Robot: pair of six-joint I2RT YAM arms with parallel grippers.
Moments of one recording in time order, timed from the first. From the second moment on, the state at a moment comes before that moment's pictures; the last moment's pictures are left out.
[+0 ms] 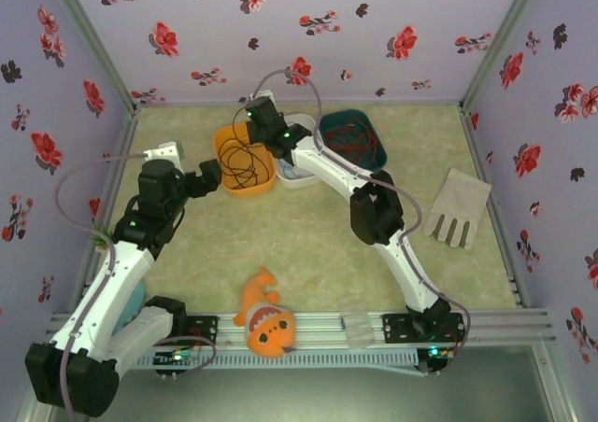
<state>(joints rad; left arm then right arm) -0.28 0.90 0.80 -0.32 -0.13 -0.39 0.78 2.42 2.28 -0.44 0.34 0.29</state>
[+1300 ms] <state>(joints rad) -0.28 0.97 0.78 -0.29 -0.11 -0.40 0.78 2.48 2.38 -0.61 0.27 0.24</state>
